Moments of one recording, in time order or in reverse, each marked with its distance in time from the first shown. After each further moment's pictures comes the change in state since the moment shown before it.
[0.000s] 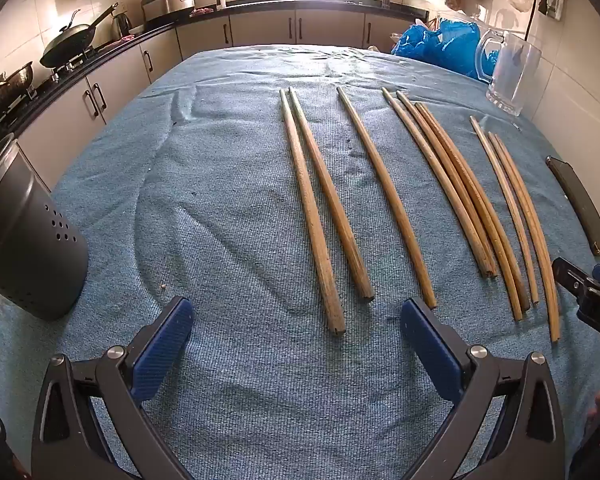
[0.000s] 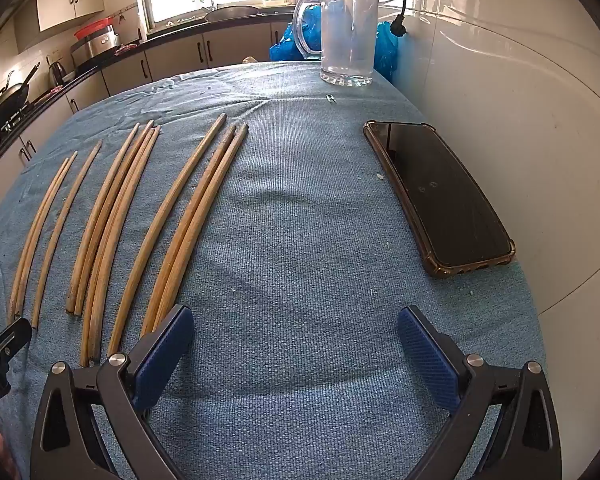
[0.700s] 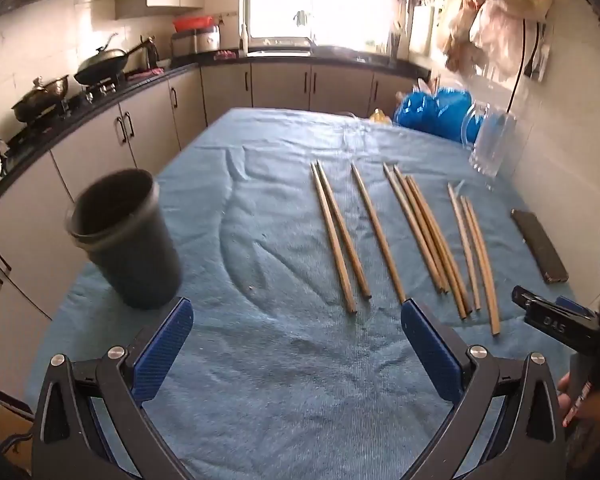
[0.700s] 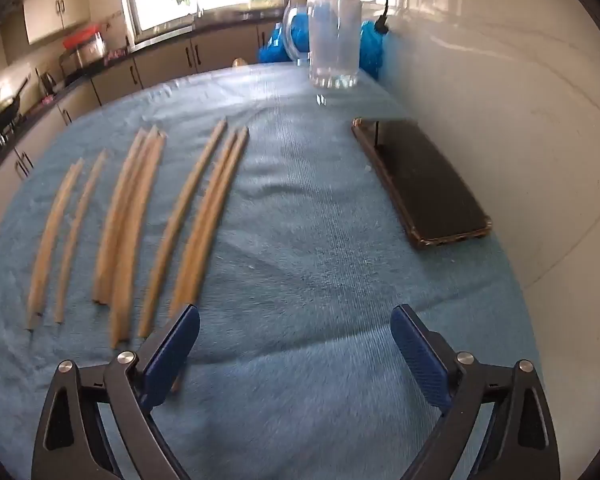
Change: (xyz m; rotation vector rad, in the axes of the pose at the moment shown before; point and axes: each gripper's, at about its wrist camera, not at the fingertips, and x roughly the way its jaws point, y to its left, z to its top) left arm -0.115 0.034 -0.019 -0.071 -0.198 -0.004; right arm -0.051 0.007 -0.011 0.077 -0.044 -0.009
